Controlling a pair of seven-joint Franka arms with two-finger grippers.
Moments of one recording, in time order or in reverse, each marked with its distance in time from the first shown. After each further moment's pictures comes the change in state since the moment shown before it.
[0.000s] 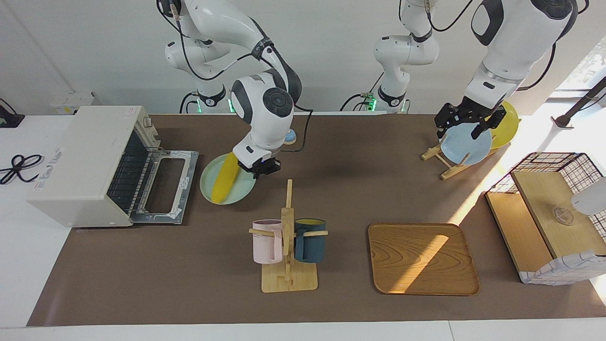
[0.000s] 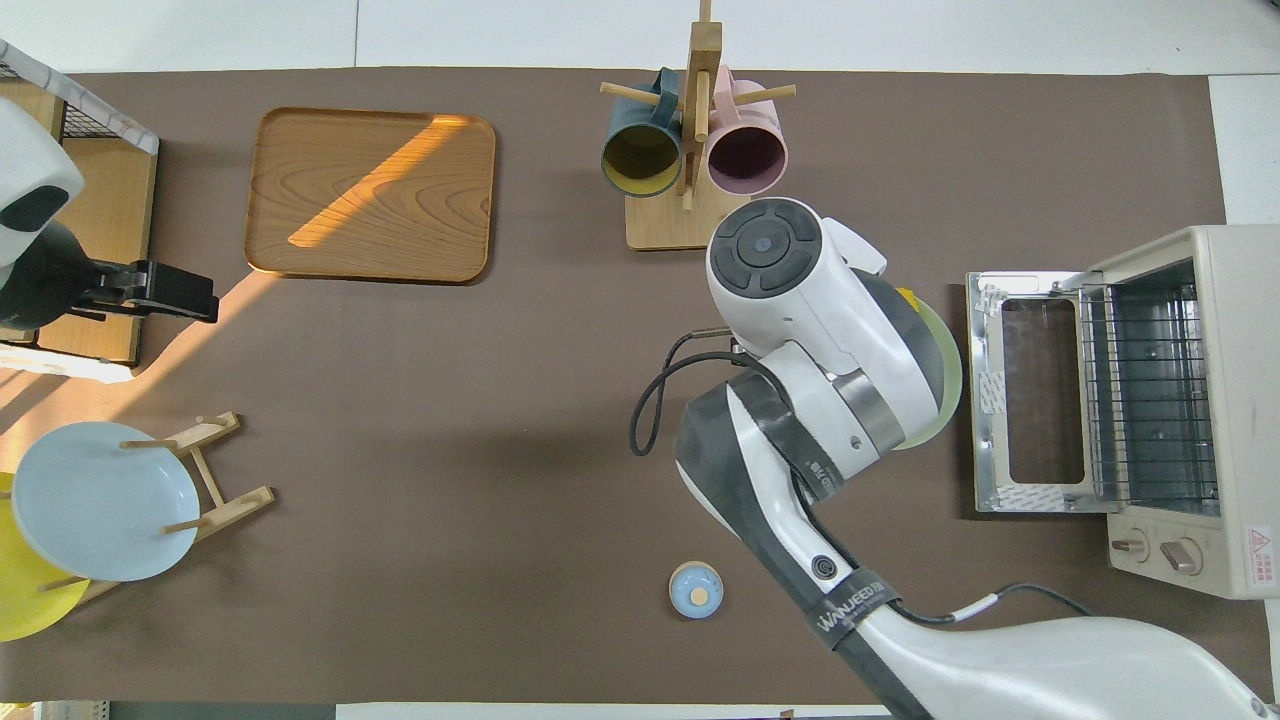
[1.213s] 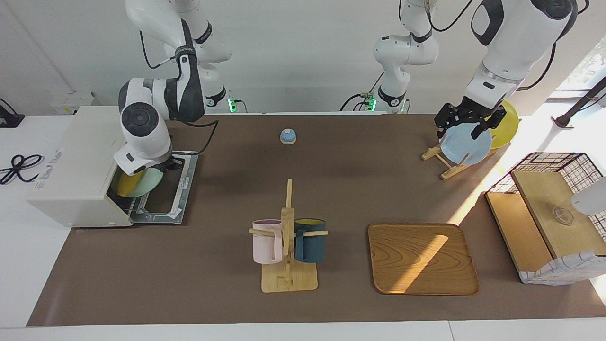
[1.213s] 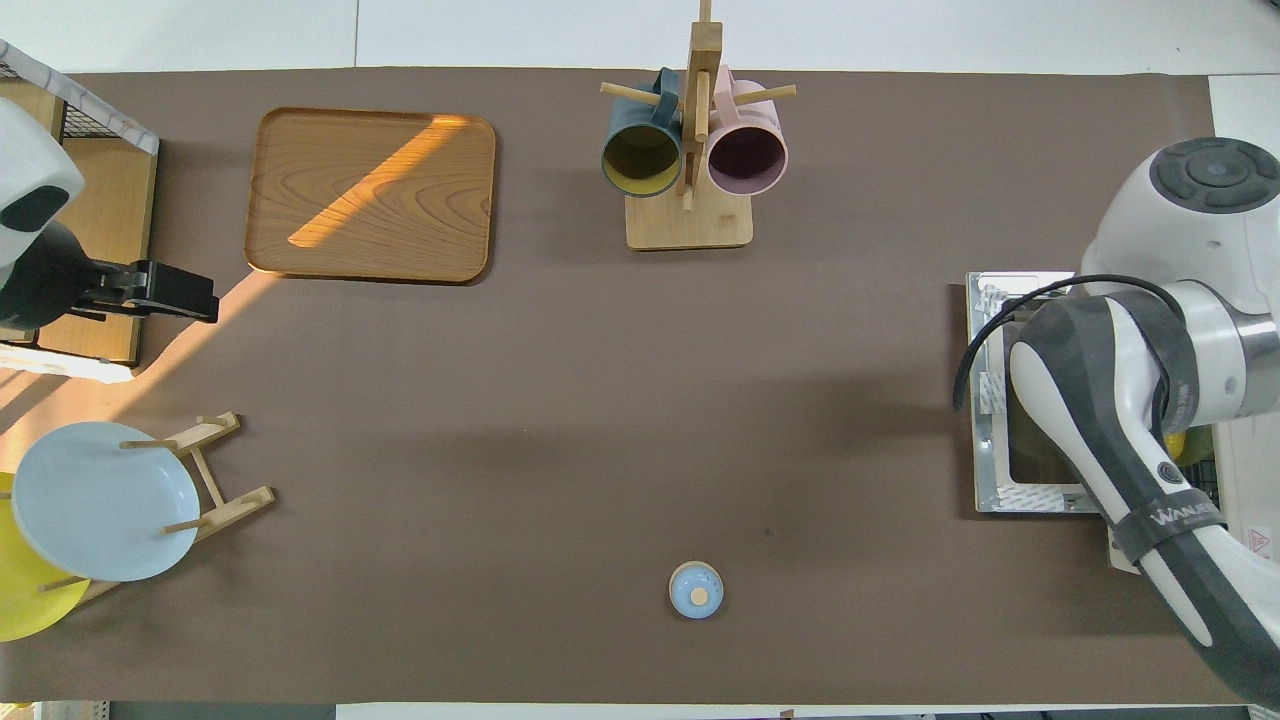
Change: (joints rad) left arm 0.000 0.000 0.000 0.000 0.000 0.000 0.000; right arm -0.459 -0.135 -0.006 -0.205 -0.050 0.016 -0.427
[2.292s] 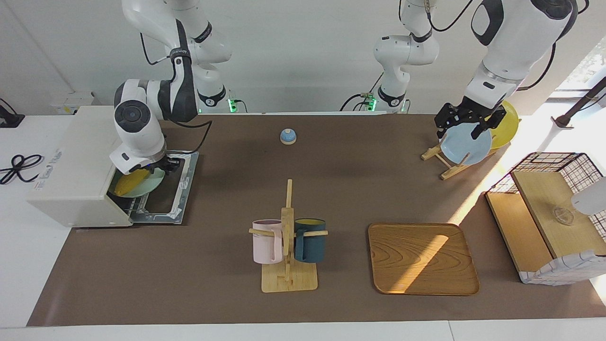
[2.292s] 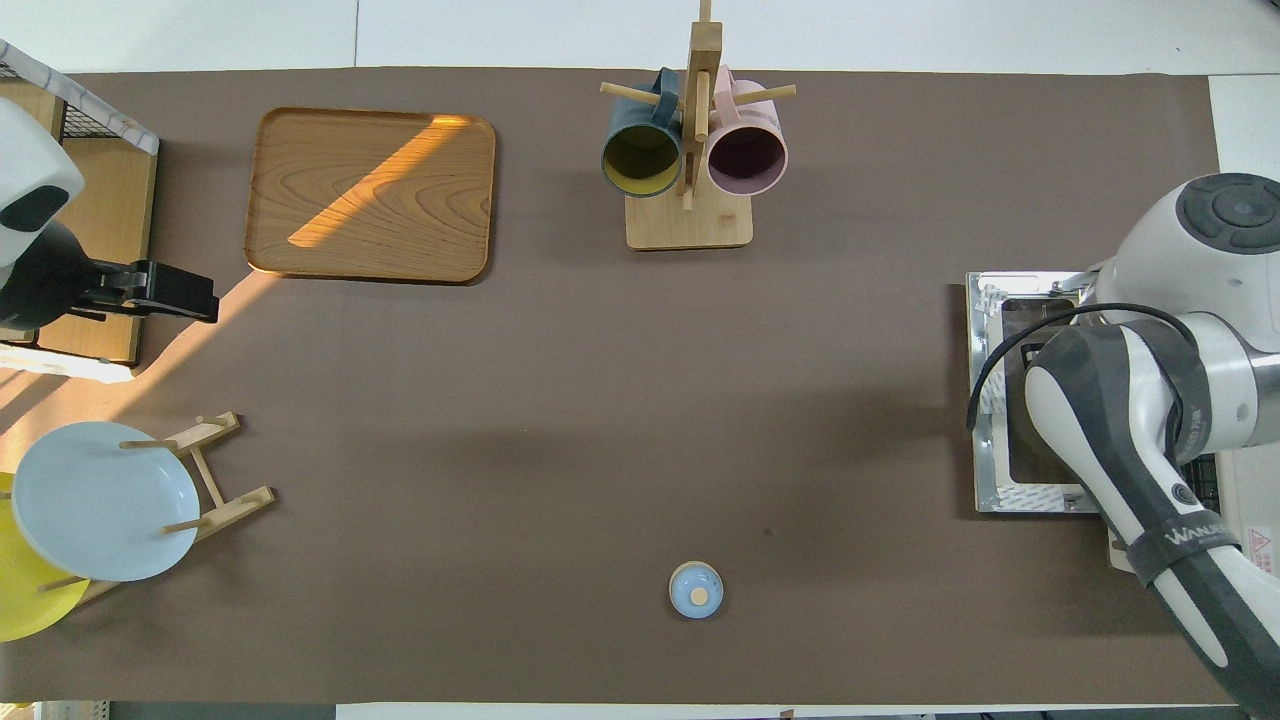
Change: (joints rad) left arm 0.000 0.000 0.000 0.000 0.000 0.000 0.000; right arm -0.028 -0.039 0.016 -0.069 0.011 0.097 -0.035
